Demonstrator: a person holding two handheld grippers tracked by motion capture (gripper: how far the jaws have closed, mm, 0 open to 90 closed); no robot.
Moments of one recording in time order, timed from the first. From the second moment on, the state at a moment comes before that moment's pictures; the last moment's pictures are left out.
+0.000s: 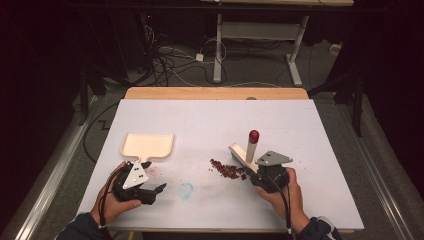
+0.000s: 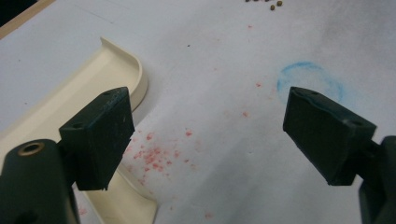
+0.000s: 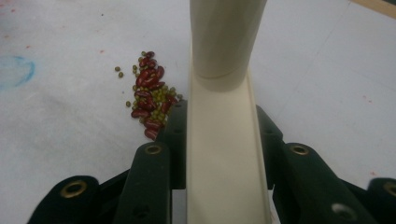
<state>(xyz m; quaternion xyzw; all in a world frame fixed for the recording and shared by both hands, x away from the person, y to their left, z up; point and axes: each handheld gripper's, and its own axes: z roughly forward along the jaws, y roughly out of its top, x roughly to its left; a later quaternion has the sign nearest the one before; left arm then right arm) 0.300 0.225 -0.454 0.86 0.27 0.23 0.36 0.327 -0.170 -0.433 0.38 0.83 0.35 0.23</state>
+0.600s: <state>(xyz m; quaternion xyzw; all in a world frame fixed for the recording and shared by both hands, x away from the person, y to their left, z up) 0.300 0.223 -0.453 0.86 0.27 0.23 0.36 0.319 -0.137 -0.452 0.43 0.76 0.40 0.29</state>
